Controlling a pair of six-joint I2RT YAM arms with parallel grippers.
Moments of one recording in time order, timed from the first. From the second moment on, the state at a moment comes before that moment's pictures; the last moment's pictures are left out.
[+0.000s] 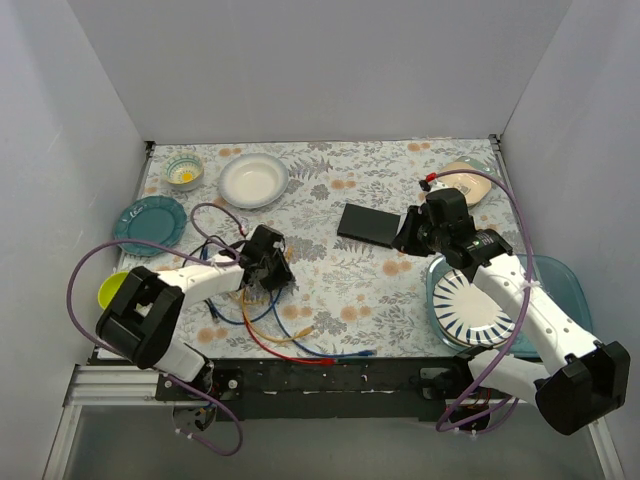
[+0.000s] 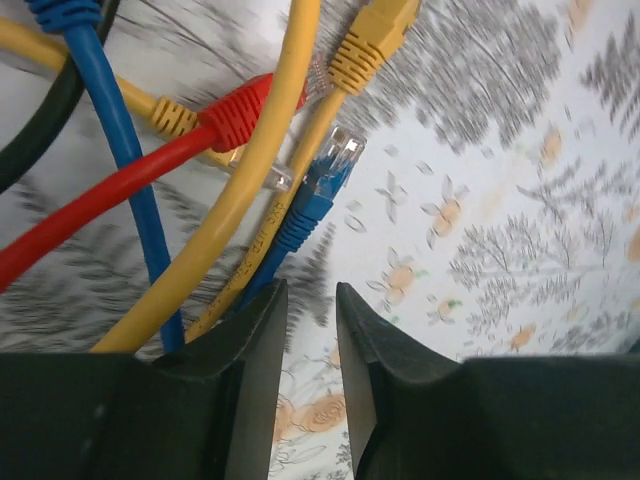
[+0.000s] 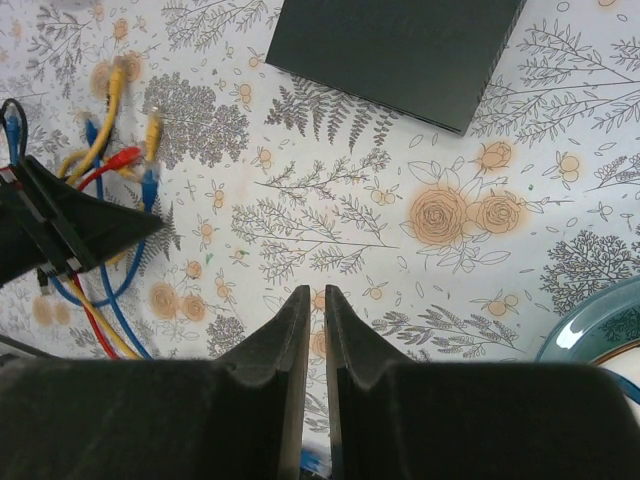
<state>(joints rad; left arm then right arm) -0.62 1.50 0.70 -0.20 -0.04 -0.95 0.46 1.10 0.96 -0.58 -0.08 0.53</state>
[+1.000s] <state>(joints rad) -0.36 1.45 1.10 -0.25 0.07 -0.94 0.44 1.31 1.01 -0.58 0.09 0.58</state>
